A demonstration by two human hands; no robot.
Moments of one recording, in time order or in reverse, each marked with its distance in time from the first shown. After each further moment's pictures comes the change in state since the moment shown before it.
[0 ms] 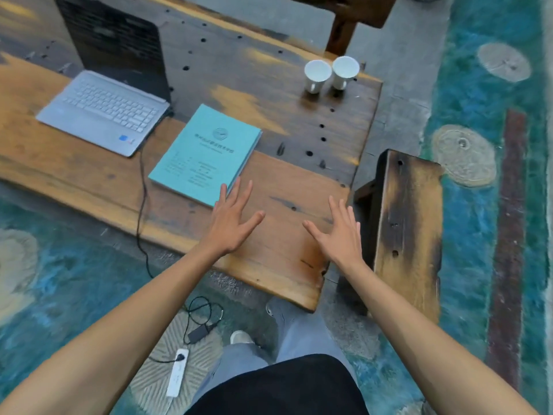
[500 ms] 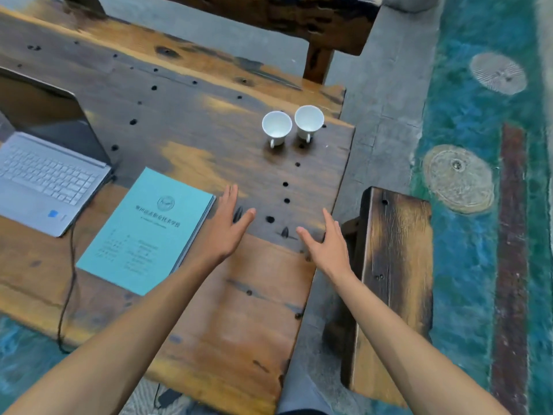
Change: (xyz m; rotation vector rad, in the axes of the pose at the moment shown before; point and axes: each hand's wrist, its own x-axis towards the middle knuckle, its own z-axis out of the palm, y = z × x) left_hand 0.228 0.086 0.021 -0.303 0.053 -0.116; right_hand 0.209 0.020 -0.081 0.350 -0.069 0.105
